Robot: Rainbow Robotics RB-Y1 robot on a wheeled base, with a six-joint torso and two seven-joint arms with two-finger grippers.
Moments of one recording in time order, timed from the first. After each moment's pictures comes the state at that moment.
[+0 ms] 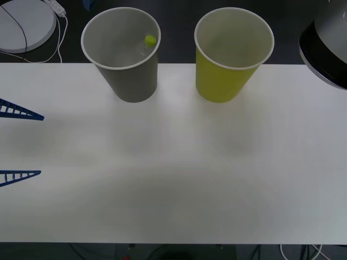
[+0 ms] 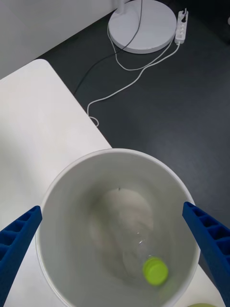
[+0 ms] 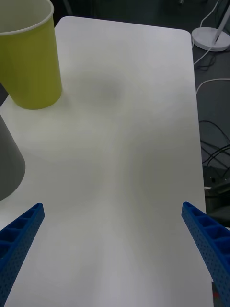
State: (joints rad) right arm -1.84 -0.34 1.00 -0.68 1.62 -0.98 -1.31; left arm 0.25 1.23 0.39 -1.93 -0.98 -1.29 0.10
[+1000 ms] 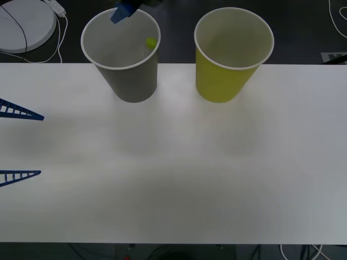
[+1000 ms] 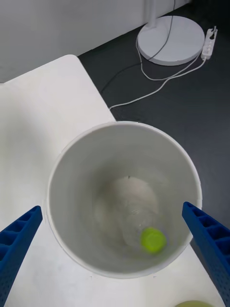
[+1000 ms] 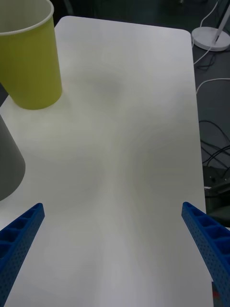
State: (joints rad) right arm -1.61 -0.63 0.92 -1.13 1.55 -0.98 -1.22; left arm 0.25 1.23 0.39 -1.93 -0.98 -1.29 0.10
